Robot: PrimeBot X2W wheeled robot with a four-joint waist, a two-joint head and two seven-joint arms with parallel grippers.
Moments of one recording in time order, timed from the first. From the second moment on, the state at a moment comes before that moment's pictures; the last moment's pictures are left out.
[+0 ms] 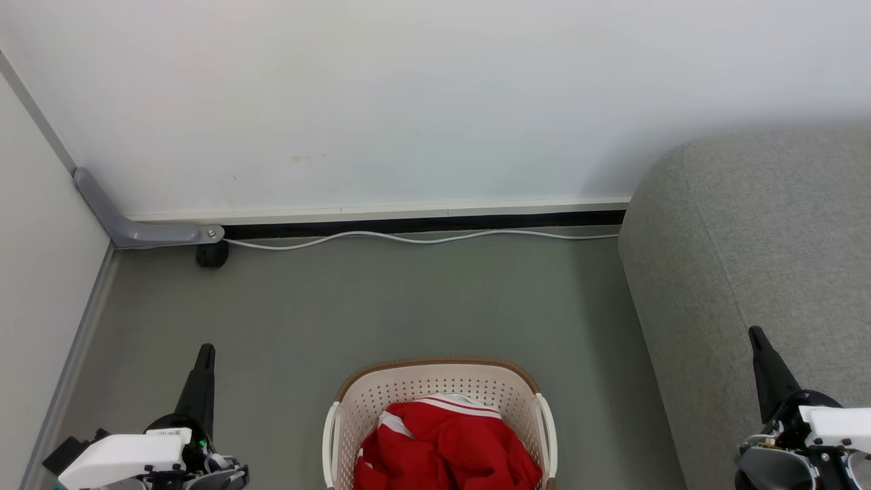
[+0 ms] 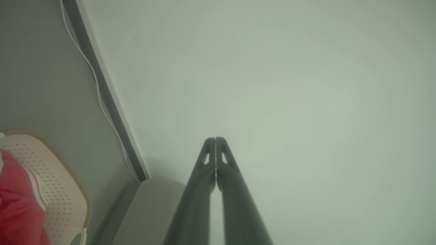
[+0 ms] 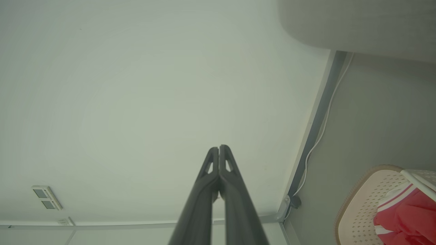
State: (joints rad) left arm -0.05 0.03 0.08 0.27 -1.61 -0.12 0.11; right arm -0.09 -0.04 -0.13 0.28 1.60 0.13 0.11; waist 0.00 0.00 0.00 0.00
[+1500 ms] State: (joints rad) left arm -0.05 0.03 0.08 0.27 -1.61 -0.12 0.11; right arm -0.09 -0.04 -0.13 0.28 1.60 0.13 0.11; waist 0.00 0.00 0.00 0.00
